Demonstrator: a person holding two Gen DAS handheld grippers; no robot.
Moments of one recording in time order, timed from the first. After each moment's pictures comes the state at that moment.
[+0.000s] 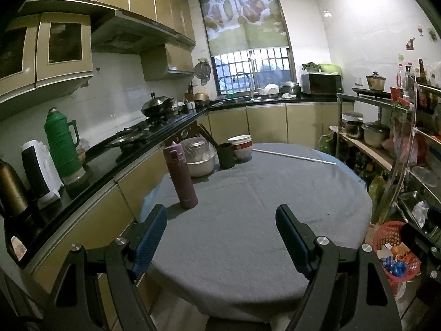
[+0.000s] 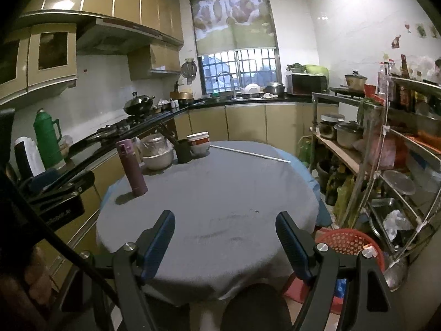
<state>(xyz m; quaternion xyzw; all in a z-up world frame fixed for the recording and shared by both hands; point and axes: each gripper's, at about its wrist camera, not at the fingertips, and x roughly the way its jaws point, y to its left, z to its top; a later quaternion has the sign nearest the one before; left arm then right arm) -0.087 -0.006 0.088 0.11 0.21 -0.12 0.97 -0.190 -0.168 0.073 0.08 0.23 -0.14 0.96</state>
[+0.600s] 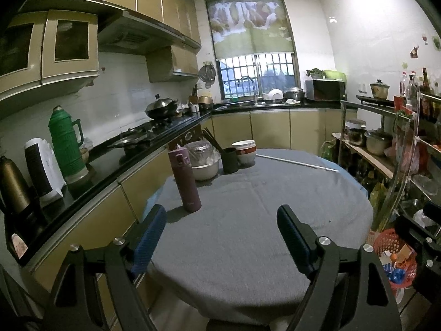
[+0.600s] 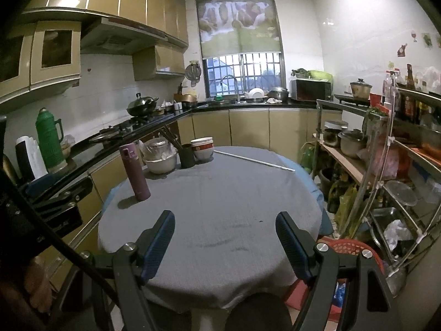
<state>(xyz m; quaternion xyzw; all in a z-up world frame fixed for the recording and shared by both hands) -0.089 -0.001 0.097 0.09 0.20 -0.11 0.97 -0.178 -0.161 0.086 0.07 0.23 -0.14 0.96</state>
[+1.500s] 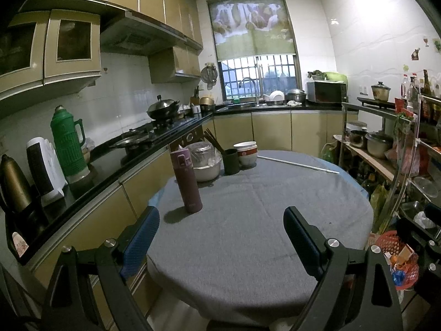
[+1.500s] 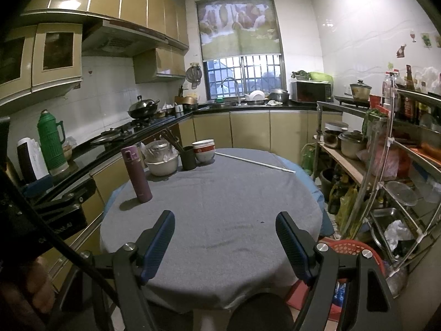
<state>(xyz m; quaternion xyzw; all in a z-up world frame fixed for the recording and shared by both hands) -0.091 0.003 0.098 0.09 0.20 -0.10 0.97 -0.178 -0.157 0.089 0.07 0.22 -0.14 0.96</state>
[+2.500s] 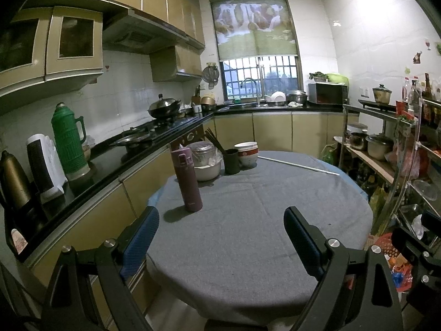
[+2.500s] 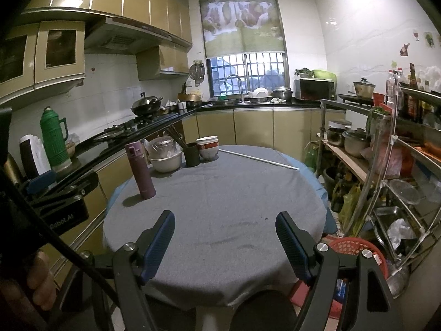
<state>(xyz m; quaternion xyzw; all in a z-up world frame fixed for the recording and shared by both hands) -0.093 0.002 0.094 0.09 0.20 -0.10 0.97 -0.175 -0.143 0.084 0.07 0.23 -0.13 0.96</state>
